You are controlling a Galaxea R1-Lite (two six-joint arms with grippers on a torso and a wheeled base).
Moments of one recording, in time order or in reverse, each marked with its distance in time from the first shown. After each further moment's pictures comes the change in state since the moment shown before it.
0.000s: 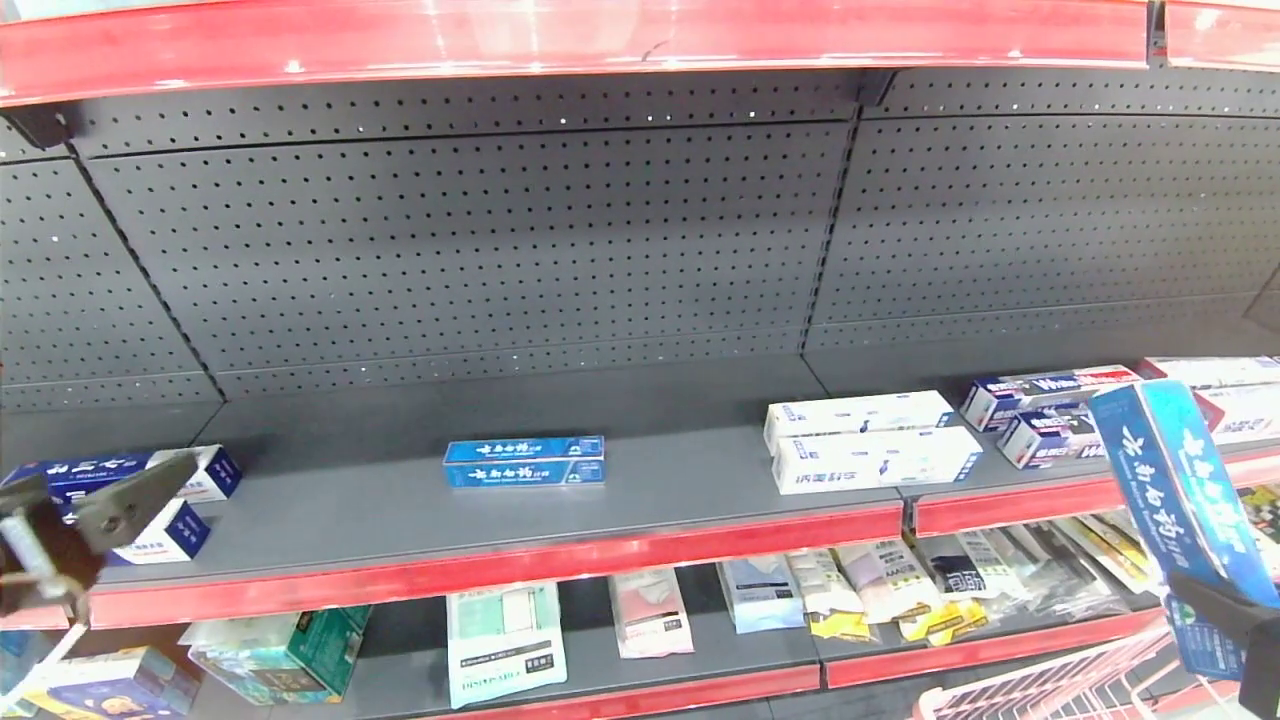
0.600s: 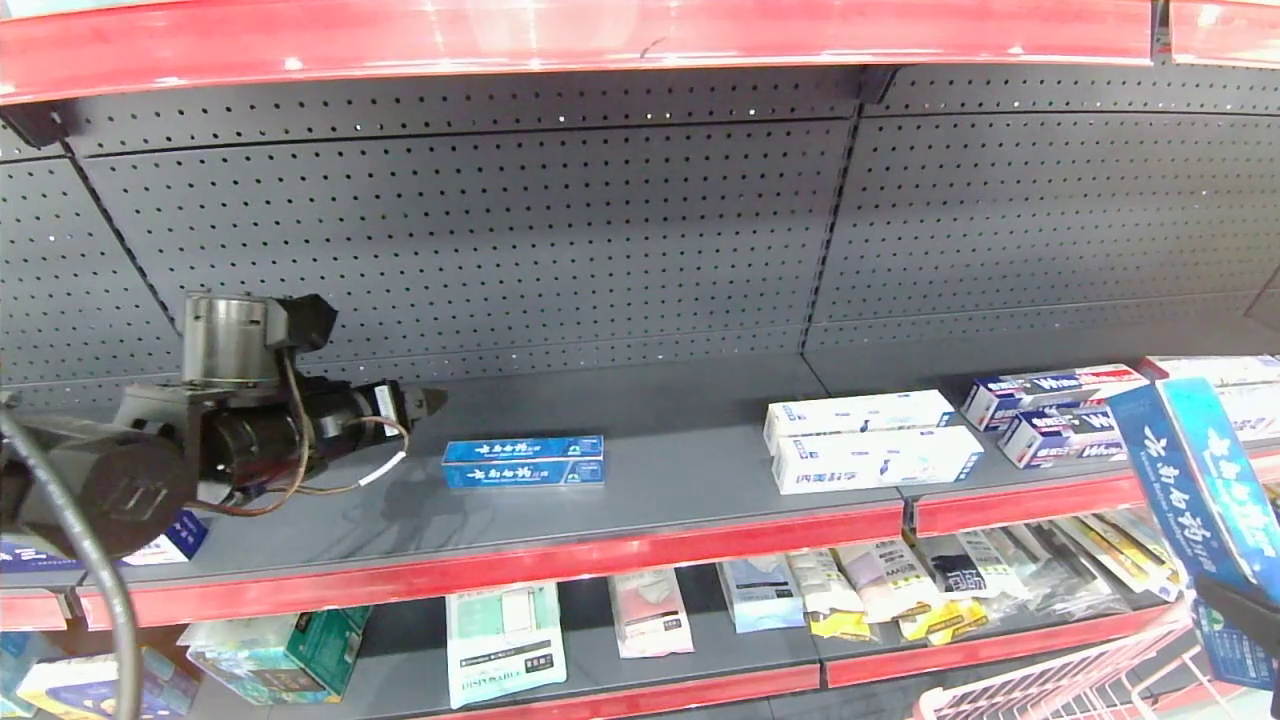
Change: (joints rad) left arm -0.140 0.764 -0.346 -0.184 -0.049 -0.134; right arm -0.011 -0.051 -0.037 0.070 0.000 -0.039
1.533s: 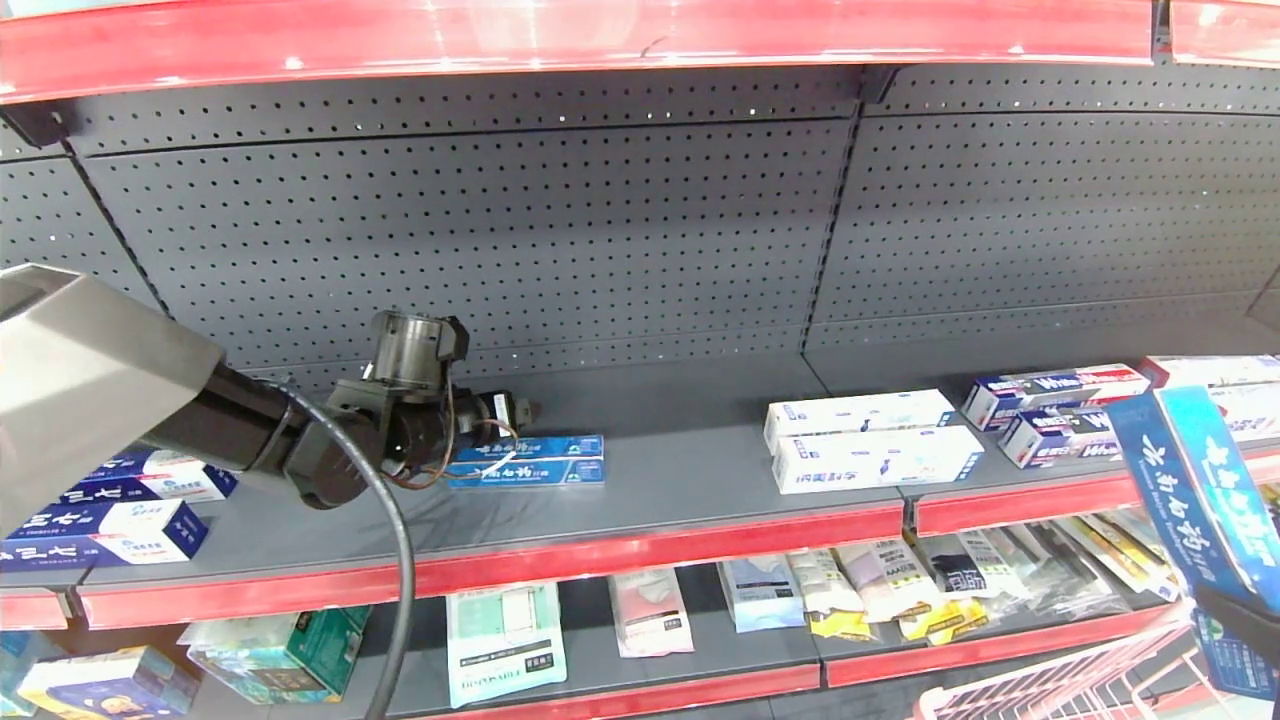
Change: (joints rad) left arm -0.134 0.309 -0.243 -0.009 0.034 -0.027; right arm 0.001 -0.013 0.016 0.001 0.007 -0.004
